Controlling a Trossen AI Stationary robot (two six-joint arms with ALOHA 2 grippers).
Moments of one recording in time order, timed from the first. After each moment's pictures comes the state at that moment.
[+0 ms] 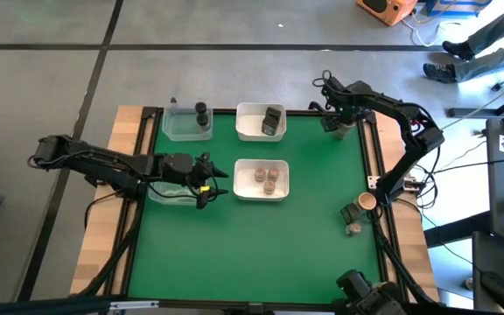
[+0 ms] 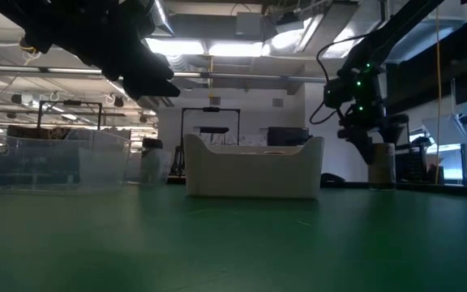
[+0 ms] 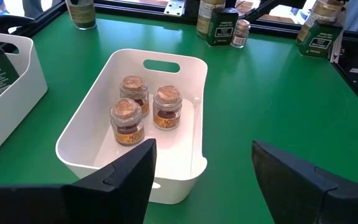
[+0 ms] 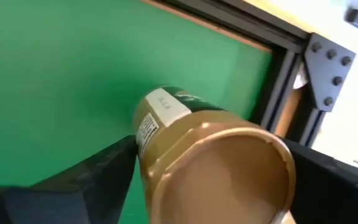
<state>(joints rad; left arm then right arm) -0.01 1.09 0.50 0.17 -0.04 -0.12 -0.97 1.68 1.20 -1.02 0.28 0.26</state>
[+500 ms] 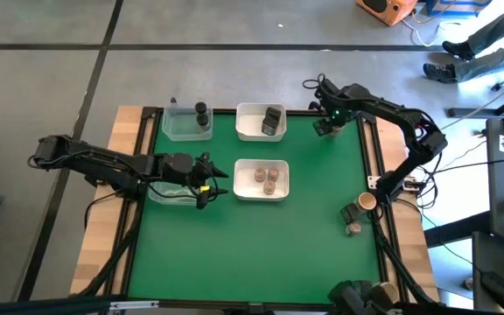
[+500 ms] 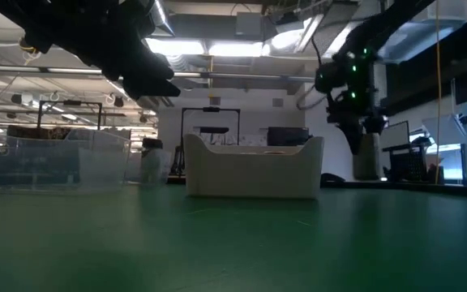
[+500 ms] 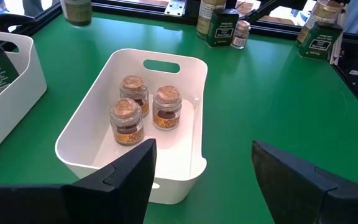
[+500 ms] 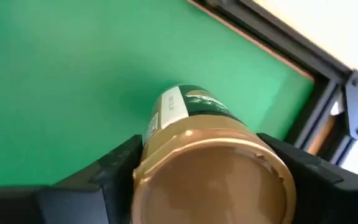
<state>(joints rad) -0.01 1.09 0.50 0.17 -0.04 -0.13 -0.85 1.61 1.22 -1.02 0.21 0.20</state>
